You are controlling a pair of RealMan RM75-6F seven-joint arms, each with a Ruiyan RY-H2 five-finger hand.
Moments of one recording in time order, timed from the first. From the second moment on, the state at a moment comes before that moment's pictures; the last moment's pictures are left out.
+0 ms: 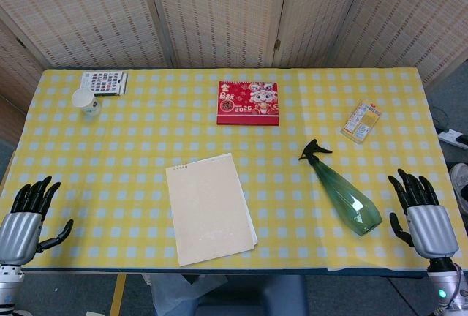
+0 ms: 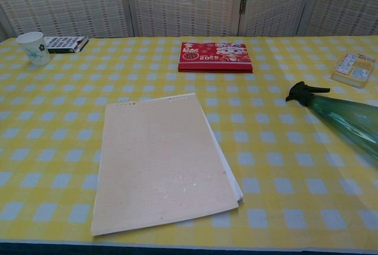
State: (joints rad) left arm -0.11 -1.16 -0.03 -1.56 1.54 1.49 0.07; right arm 0.08 -1.13 0.03 -1.62 -1.55 1.48 -0.10
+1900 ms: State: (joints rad) left arm -0.10 -1.12 0.00 -1.55 1.64 1.56 -0.06; right arm 0.17 -1.40 0.05 -1.12 -1.56 1.35 -0.15
